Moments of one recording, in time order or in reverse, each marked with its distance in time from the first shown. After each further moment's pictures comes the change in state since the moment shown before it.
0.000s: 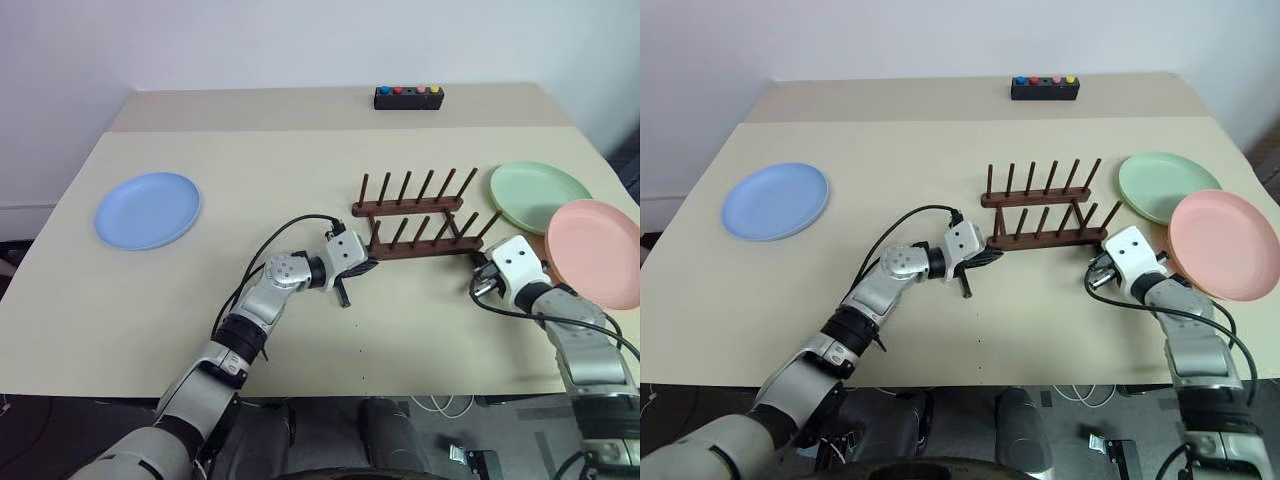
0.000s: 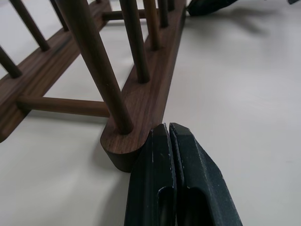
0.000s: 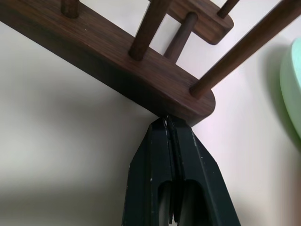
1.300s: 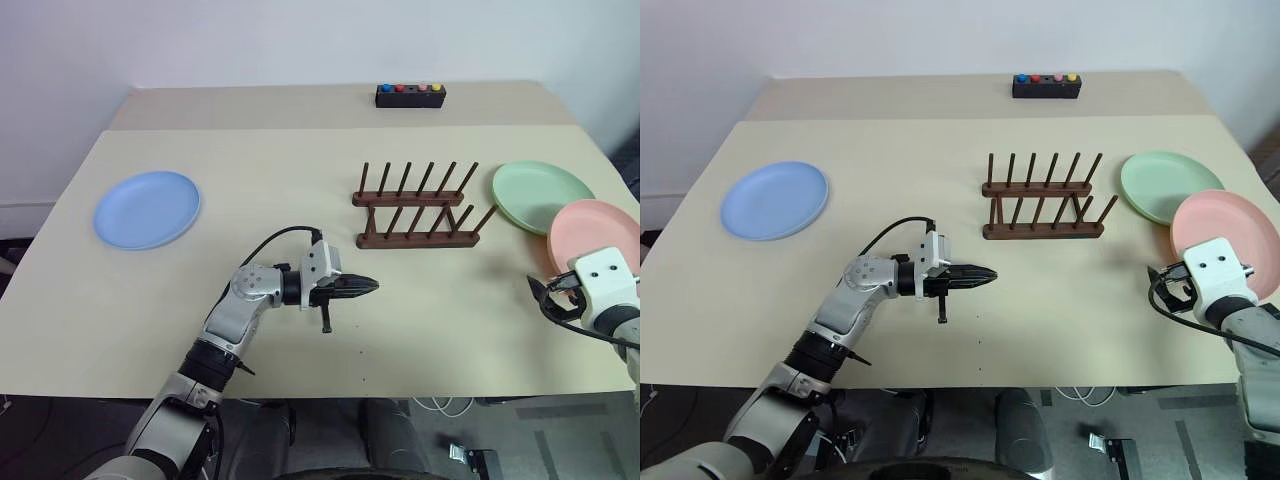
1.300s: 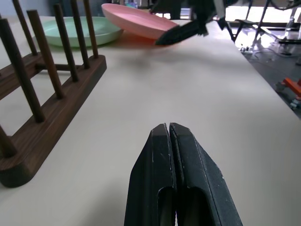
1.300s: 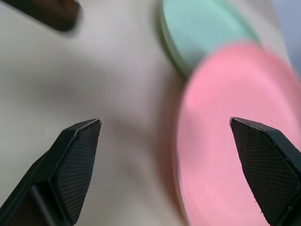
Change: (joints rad) left arm 0.194 0.117 0.048 -0.378 -0.254 0.112 -0.349; right arm 0.288 -0.074 -0.303 -0.272 0.060 0.242 -0.067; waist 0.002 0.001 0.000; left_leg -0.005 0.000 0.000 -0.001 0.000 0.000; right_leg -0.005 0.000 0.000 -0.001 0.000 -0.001
